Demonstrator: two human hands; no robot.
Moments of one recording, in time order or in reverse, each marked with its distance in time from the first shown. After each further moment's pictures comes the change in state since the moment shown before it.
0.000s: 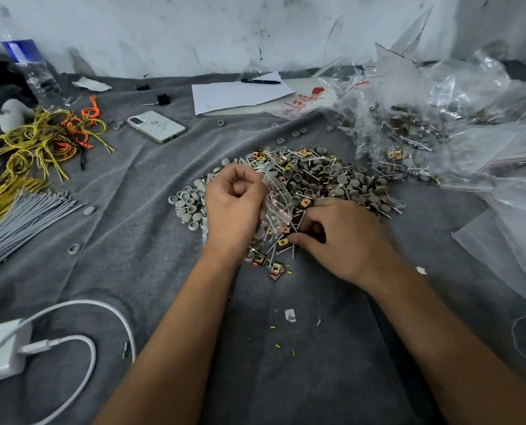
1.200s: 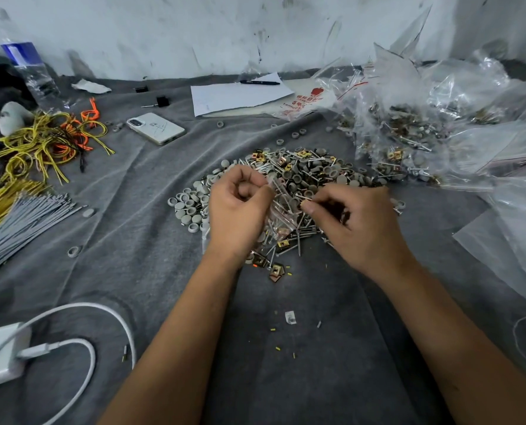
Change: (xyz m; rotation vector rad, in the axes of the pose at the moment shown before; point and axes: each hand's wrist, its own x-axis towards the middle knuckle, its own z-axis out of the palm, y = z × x) left_hand -0.002 0.001 0.003 0.075 -0.044 0.028; right_hand -0.001 0.003 -0.014 0.335 0.306 -0.074
